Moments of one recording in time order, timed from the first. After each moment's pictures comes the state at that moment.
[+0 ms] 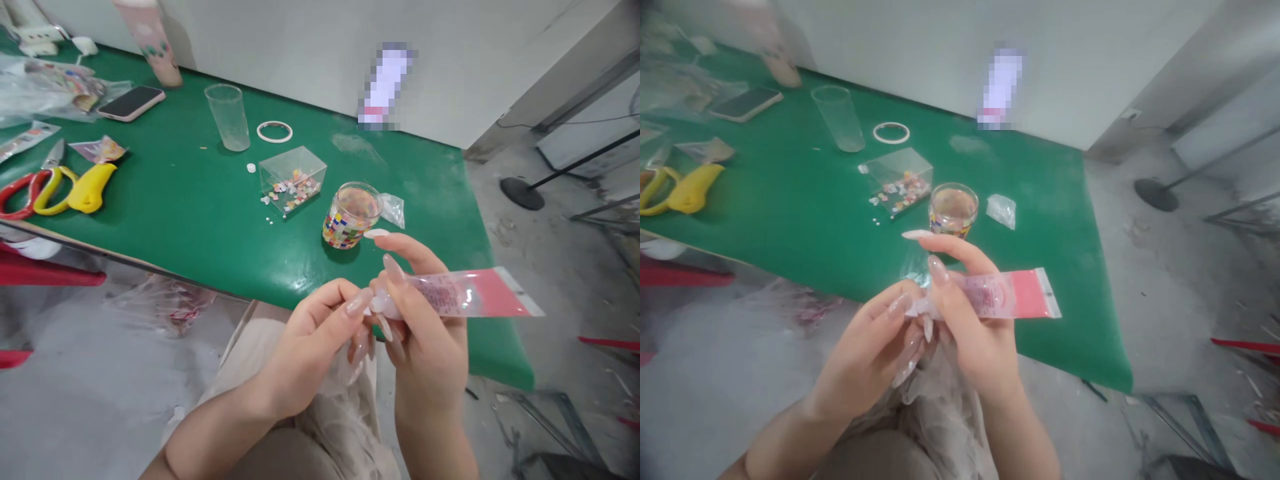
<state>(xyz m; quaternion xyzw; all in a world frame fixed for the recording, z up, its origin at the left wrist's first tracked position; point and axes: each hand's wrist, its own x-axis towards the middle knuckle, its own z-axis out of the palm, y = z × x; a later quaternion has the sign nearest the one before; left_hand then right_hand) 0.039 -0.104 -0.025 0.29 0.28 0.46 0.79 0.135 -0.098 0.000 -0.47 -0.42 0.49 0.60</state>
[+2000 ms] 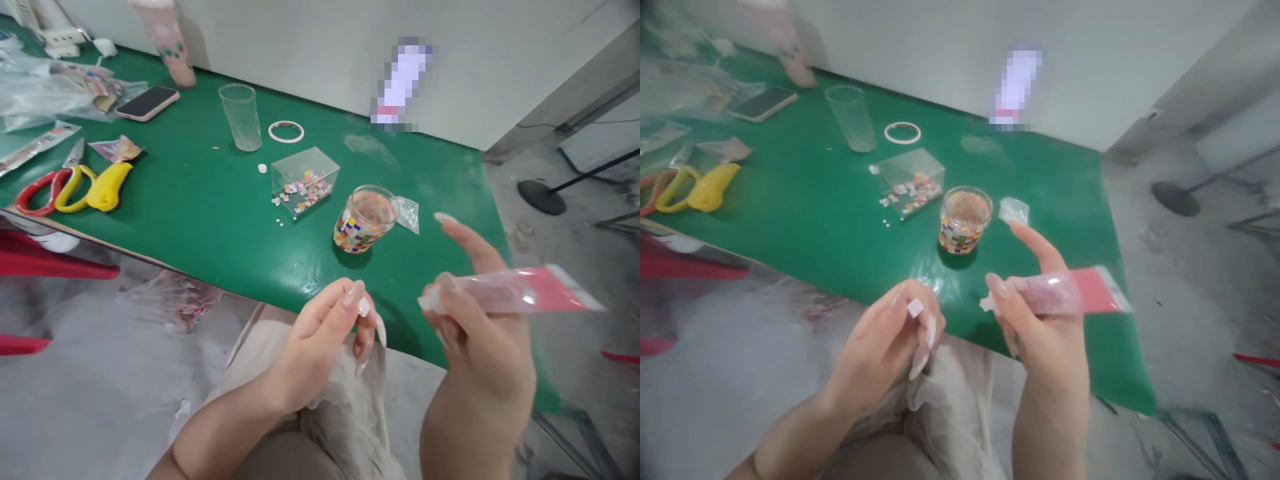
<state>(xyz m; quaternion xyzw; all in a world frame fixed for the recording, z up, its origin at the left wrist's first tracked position) 0.034 -0.096 -0.035 0.31 0.28 0.50 0.76 0.193 -0.084 -0.012 -0.58 -0.48 0.44 0.48</state>
